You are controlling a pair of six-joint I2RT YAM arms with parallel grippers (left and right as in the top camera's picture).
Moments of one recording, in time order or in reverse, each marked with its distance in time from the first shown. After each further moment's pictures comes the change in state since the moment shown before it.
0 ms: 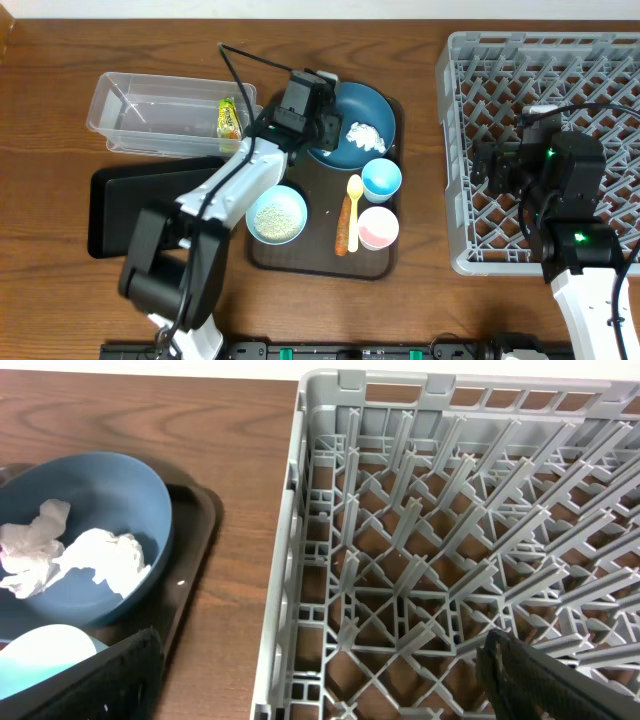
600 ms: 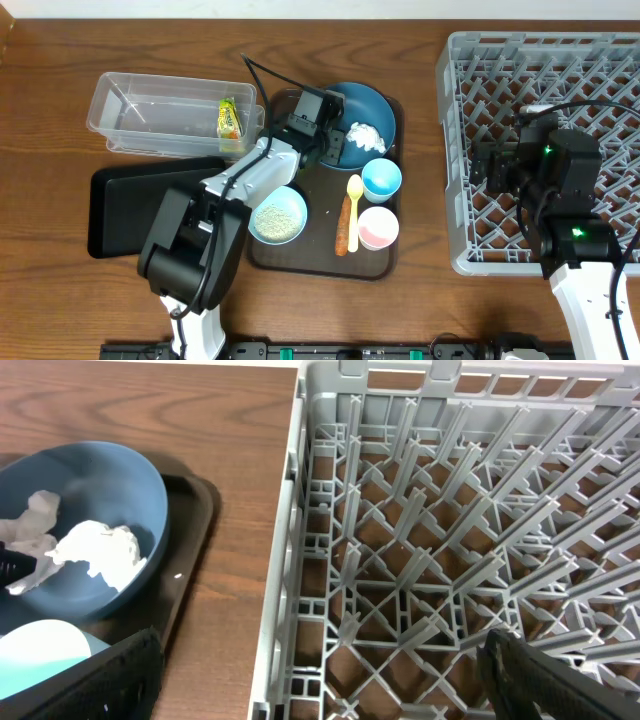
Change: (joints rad) left arm -0.026 0.095 0.000 -0.024 0.003 -0.001; right arm 0.000 0.025 0.000 -0.001 0.000 0.000
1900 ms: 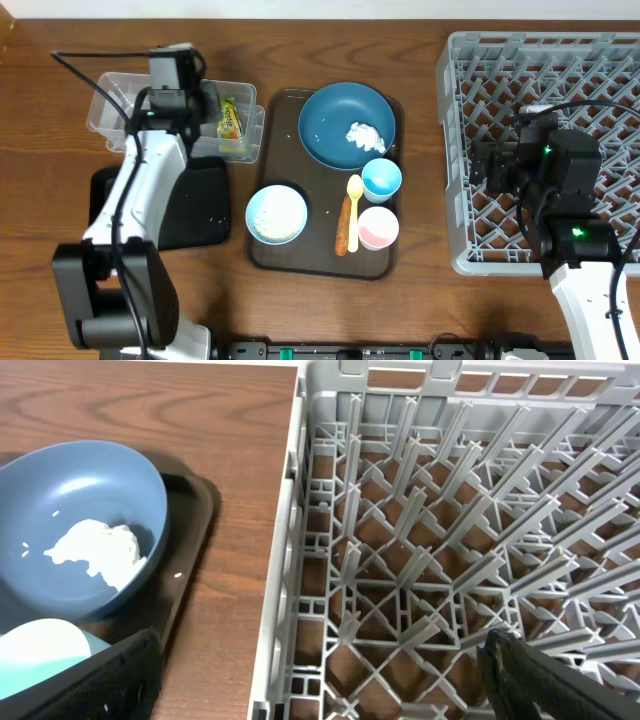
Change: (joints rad) left arm 0.488 -0.252 0.013 -0.134 -0.177 0.003; right arm 0.000 0.000 0.000 -0.002 0.000 0.000
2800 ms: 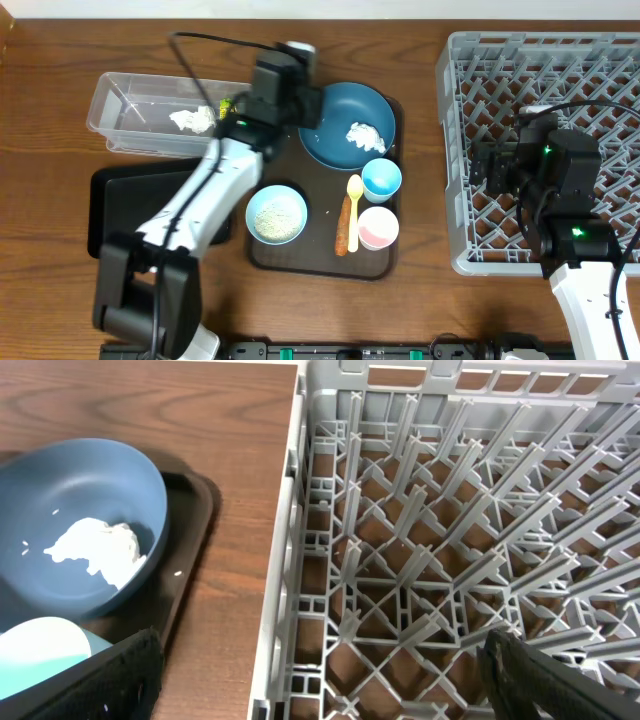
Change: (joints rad) left arm -0.402 0.010 0.000 0.198 0.191 0.002; right arm 0.000 0.000 0.000 -0.006 0.000 0.000
